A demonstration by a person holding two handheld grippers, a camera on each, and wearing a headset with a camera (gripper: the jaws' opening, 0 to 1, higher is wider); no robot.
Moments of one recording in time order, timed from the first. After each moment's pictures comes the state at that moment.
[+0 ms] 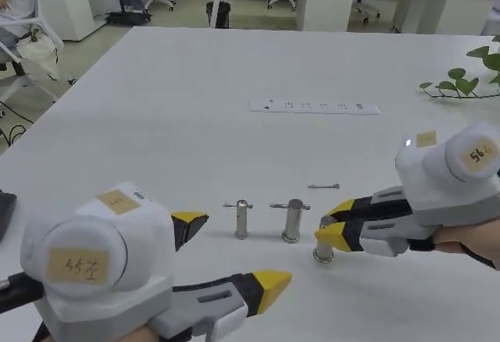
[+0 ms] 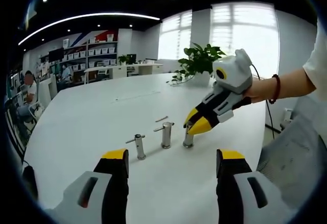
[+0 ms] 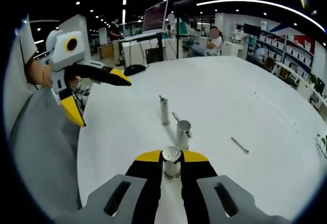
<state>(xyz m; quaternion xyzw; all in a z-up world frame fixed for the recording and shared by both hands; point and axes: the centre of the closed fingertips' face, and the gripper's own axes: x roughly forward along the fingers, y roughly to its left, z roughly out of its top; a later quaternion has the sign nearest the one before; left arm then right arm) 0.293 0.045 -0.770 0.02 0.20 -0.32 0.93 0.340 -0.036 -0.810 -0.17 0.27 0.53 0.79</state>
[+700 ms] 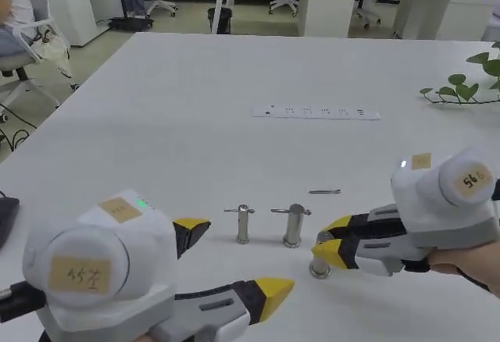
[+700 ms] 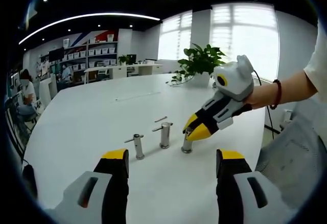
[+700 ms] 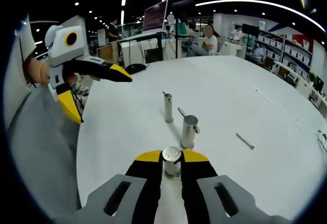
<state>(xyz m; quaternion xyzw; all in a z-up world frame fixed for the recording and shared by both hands) 0.291 0.044 -0.770 0.02 0.20 -0.32 0.93 0.338 -0.036 -0.821 -0.17 0.27 0.52 0.79</state>
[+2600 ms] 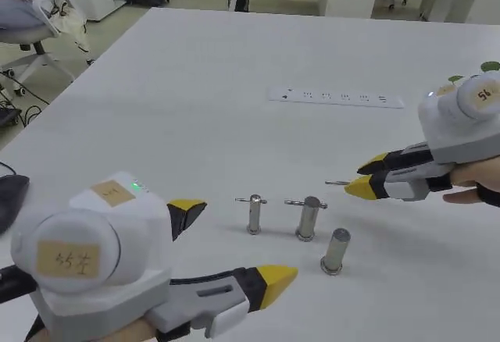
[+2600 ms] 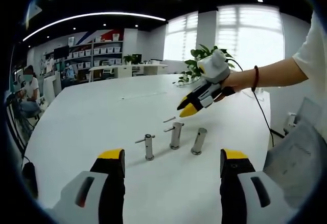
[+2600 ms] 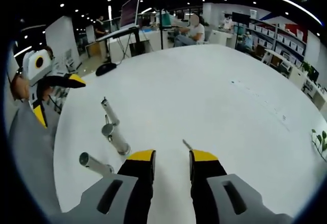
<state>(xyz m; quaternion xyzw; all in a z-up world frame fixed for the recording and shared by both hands) 0.306 0.058 -0.774 0.01 0.20 -0.30 0.93 0.441 -0.067 -0.821 -0.18 0.32 0.48 0.80</state>
